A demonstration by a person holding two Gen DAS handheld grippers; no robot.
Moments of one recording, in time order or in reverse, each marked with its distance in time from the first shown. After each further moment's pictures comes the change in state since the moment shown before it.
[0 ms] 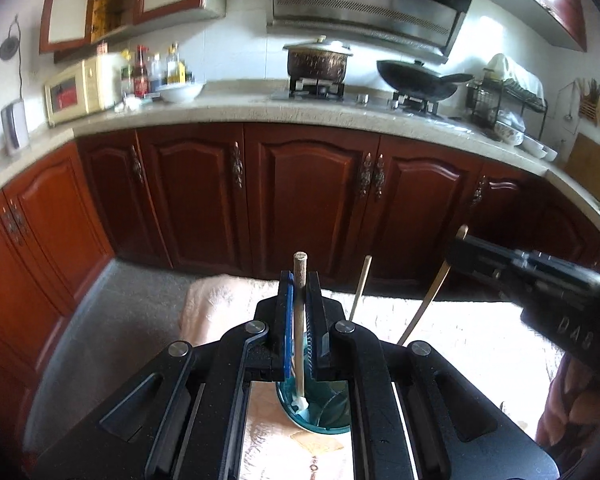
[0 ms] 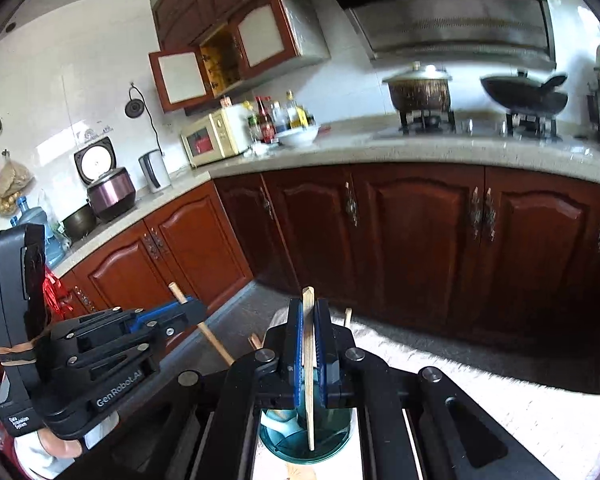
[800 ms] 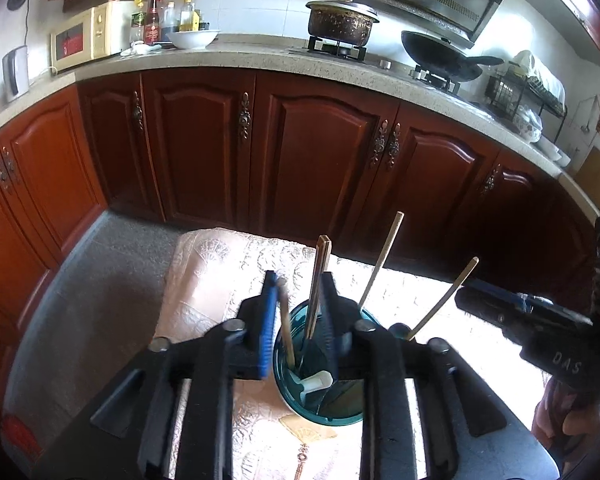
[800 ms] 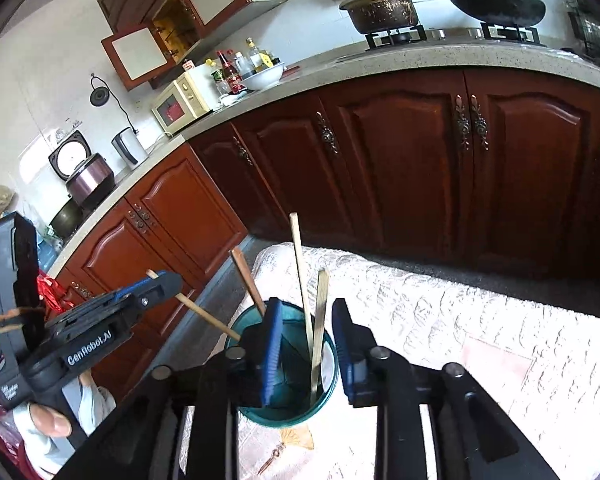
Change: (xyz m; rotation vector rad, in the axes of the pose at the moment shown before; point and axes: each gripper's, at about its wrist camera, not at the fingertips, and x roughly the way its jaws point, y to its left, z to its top) left arm 0.037 0.014 -0.024 -0.097 0.113 -0.013; right arm 0.043 -0.065 -0.054 0.156 0.179 0.017
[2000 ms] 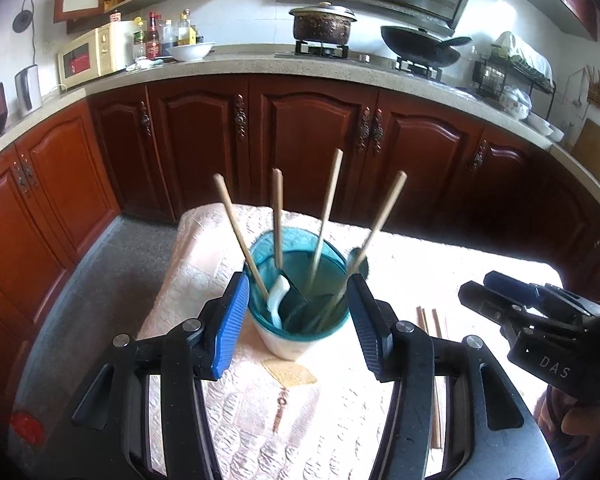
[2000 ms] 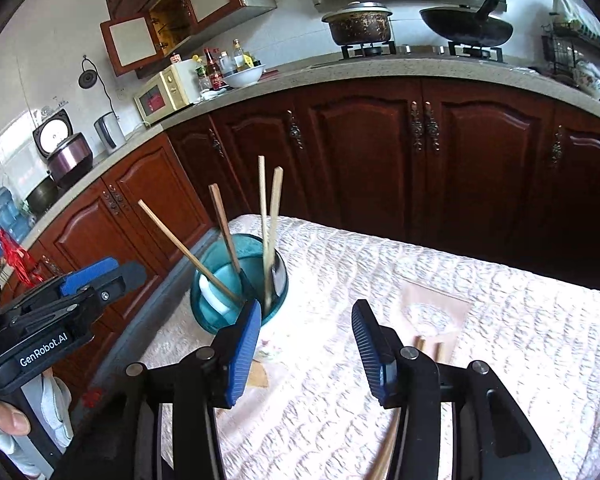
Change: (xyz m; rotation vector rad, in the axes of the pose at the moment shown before) left arm -0.054 -0.052 -0.074 0.070 -0.023 0.043; right arm -0.065 -0.001 -0.072 -0.063 -0.032 -0.168
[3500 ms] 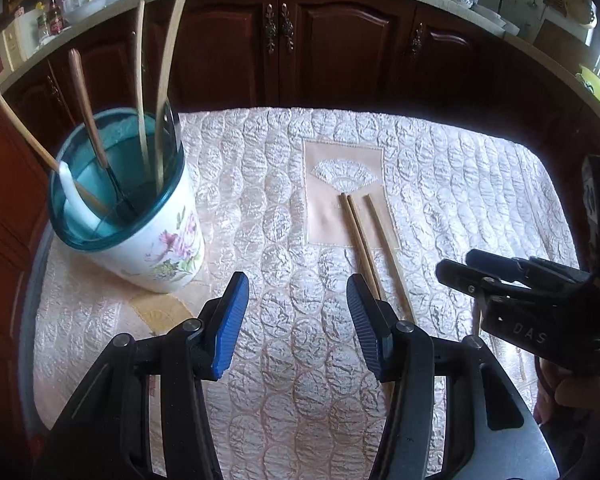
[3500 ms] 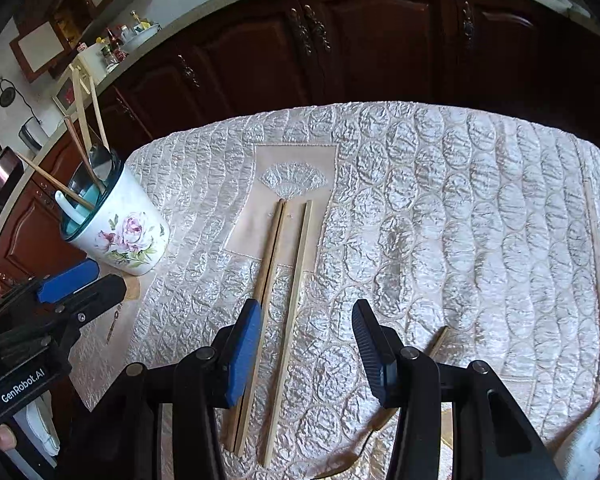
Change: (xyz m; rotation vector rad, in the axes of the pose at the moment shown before) left arm 0.089 -0.113 -0.081 0.192 0.264 -0.127; right arm 0.030 -0.133 -0.113 0.231 0.210 -0.127
